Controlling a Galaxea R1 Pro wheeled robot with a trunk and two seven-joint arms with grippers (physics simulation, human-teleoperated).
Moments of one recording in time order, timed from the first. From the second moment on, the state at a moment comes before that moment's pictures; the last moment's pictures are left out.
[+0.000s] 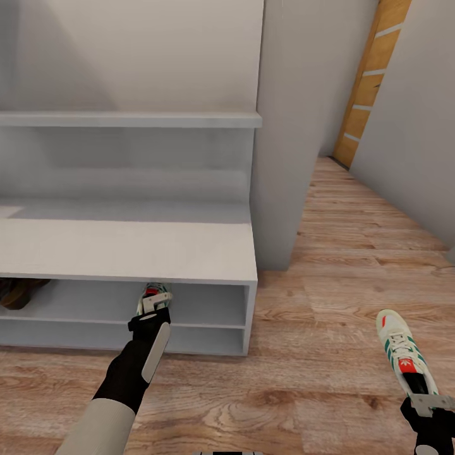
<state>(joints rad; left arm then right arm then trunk) -0.58 -0.13 -0.05 -1.08 0.26 0.56 0.65 -0.51 -0.35 0.37 -0.07 -0.14 -0.39 -0.59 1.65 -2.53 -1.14</state>
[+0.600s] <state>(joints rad) -0.58 -0.13 -0.05 -1.08 0.26 0.56 0.65 -0.51 -0.35 0.37 -0.07 -0.14 -0.39 -0.59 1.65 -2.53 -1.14</state>
